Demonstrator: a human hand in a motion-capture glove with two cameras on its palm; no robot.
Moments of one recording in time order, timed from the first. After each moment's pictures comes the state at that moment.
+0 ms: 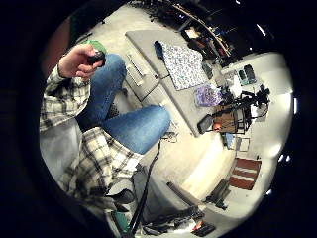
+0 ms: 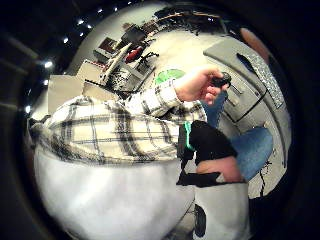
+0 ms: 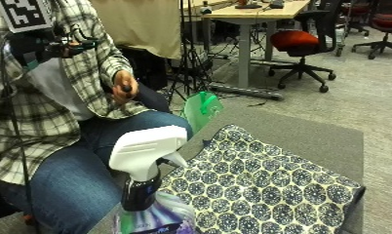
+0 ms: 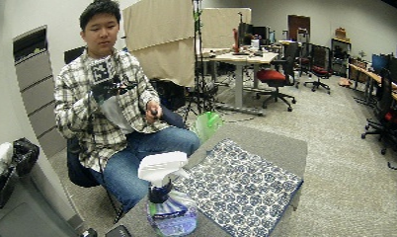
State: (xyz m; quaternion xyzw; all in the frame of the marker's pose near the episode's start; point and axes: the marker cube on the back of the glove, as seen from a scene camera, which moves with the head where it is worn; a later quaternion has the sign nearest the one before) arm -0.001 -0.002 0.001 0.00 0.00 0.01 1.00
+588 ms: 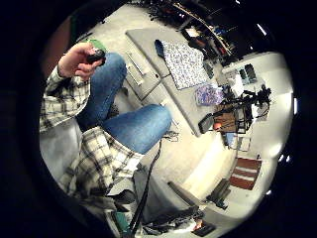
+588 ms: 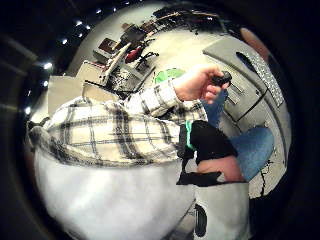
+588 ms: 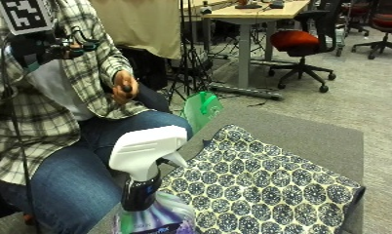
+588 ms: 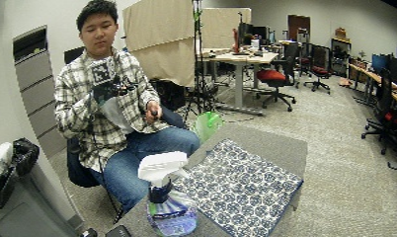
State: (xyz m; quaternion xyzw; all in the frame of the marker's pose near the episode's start) arm -0.002 -0.002 0.005 0.00 0.00 0.02 1.00
